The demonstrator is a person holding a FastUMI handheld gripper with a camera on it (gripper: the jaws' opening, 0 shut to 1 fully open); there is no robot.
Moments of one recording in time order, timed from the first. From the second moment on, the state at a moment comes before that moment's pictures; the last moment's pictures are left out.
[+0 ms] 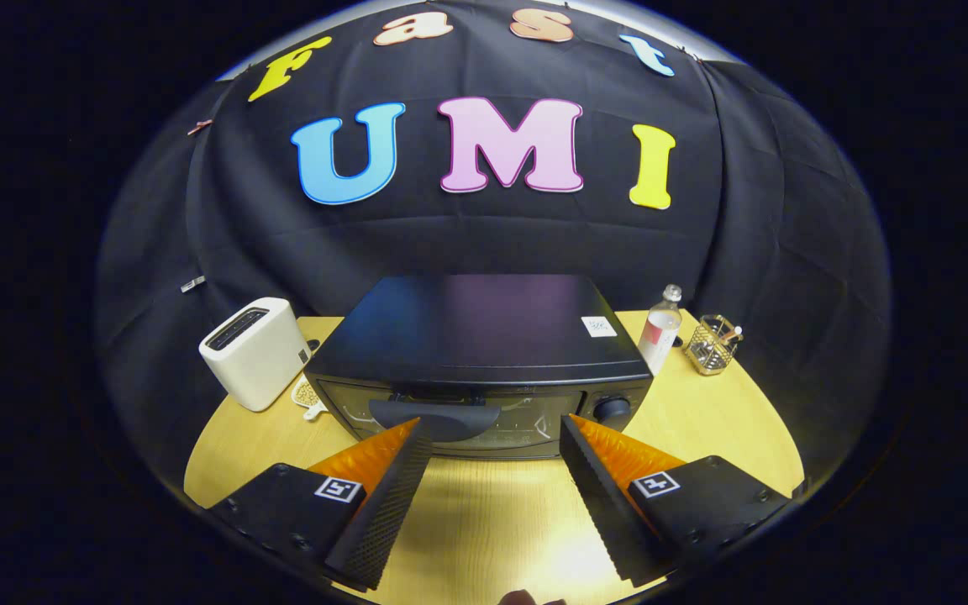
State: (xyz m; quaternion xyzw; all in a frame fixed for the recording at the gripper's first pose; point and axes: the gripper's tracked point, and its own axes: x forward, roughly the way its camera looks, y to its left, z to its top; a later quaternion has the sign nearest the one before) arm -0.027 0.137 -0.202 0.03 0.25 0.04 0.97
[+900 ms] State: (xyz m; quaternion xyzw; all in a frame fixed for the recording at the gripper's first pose) arm -0.044 0.012 -0.036 0.06 0.10 0.03 0.99
